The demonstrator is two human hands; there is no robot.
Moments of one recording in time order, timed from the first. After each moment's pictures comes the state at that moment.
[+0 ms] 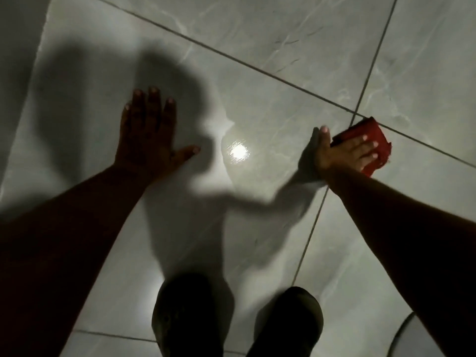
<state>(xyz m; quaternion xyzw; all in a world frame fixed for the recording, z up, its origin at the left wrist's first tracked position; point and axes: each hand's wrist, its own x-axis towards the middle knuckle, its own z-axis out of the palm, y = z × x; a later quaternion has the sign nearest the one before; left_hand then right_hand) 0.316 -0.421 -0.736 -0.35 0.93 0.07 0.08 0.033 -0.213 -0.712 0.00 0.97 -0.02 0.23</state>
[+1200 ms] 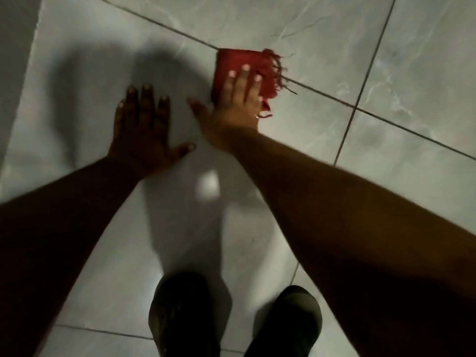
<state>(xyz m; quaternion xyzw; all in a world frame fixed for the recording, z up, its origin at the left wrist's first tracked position) 0.316 -0.421 -0.735 -0.35 0.93 0.06 0.10 0.143 -0.356 -0.712 -0.37 0.88 -0.11 0.28</state>
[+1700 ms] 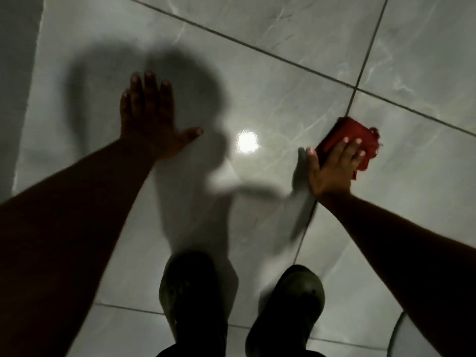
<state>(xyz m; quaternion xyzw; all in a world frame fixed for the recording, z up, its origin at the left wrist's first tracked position) 0.303 -0.414 -0.726 -0.39 0.90 0.09 0.16 0.077 -0.142 -0.694 -0.19 0.95 0.00 0.26</state>
